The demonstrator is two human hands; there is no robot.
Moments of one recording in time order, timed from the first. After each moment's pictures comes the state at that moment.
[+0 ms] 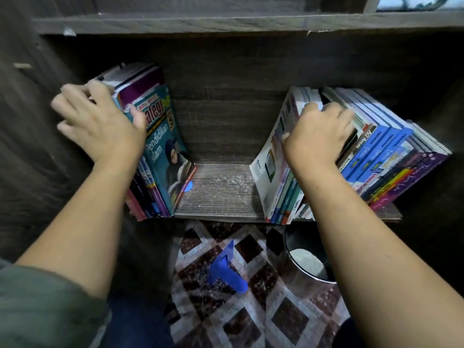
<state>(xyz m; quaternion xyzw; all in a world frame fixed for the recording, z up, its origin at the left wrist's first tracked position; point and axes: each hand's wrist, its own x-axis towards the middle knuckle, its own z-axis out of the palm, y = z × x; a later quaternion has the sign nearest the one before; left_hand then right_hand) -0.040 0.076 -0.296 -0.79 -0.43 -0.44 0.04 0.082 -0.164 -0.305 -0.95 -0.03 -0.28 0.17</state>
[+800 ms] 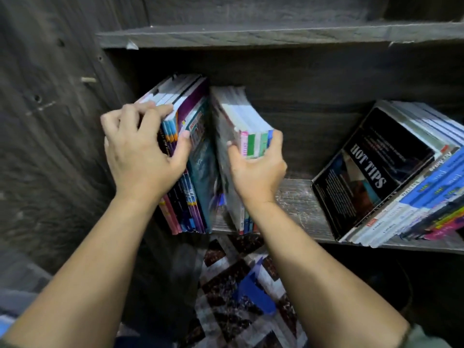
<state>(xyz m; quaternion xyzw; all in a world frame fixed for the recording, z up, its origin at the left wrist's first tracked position) -0.077 0.110 -0.313 -0.82 -0.20 -0.54 0.03 0.021 -0.016 -0.353 -0.70 -0.14 -0.22 0.66</state>
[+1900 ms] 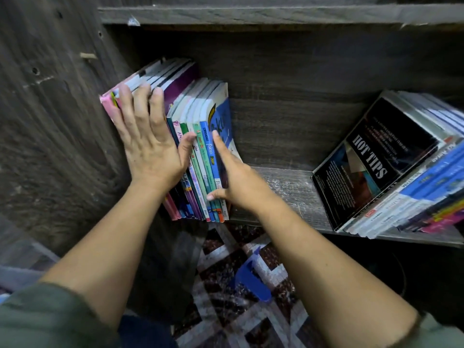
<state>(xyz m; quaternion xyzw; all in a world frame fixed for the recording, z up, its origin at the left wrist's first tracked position) -0.057 0.128 -0.350 -0.81 -0.18 -0.52 0.18 0.031 -0.025 -0.384 -0.82 -0.47 0.07 0.32</state>
